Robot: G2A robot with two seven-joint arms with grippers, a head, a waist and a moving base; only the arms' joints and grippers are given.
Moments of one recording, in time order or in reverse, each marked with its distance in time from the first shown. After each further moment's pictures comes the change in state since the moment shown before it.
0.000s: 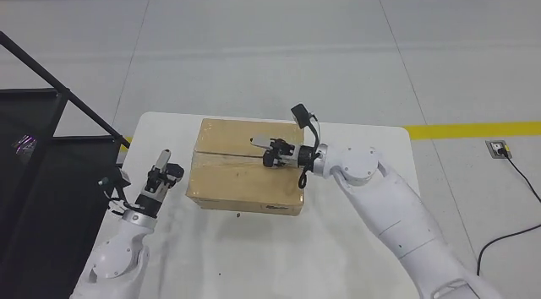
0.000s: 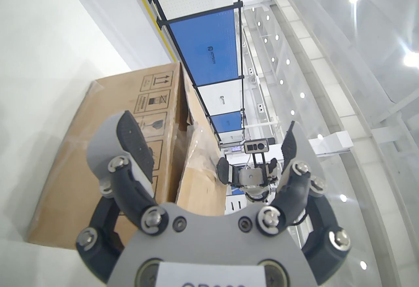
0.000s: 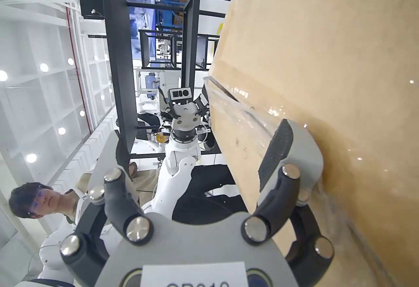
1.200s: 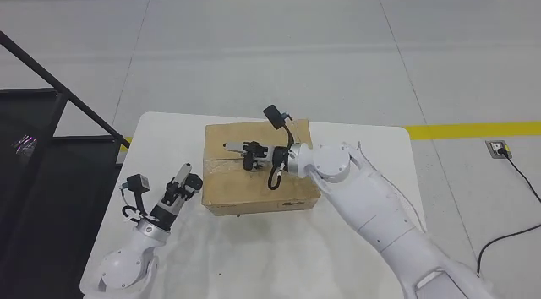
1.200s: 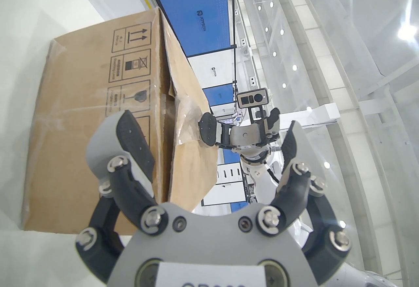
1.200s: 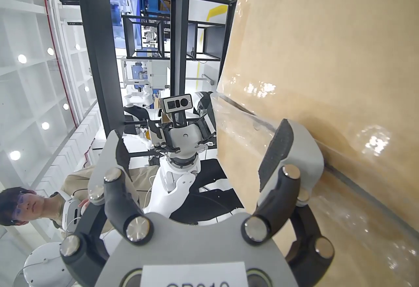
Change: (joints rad) left arm 0.057 -0.001 0.043 -0.044 -0.025 -0.047 -0.069; right arm 0.094 -0.107 -0.142 0.089 0.001 0.040 -0.063
